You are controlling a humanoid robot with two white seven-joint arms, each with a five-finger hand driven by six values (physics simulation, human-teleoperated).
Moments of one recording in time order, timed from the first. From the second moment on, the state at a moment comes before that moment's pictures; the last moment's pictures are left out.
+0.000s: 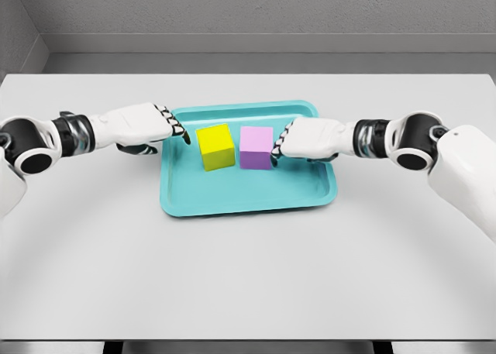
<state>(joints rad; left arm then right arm) -0.67 0.59 -0.59 -1.30 -0.73 -0.61 -0.48 -0.81 -0.52 0.86 -1.29 0.73 -0.61 0.47</state>
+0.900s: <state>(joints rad) -0.68 0.59 -0.59 -1.29 -0.73 -0.61 -0.48 -0.85 -0.51 0.86 -1.21 0.73 -0.61 0.48</state>
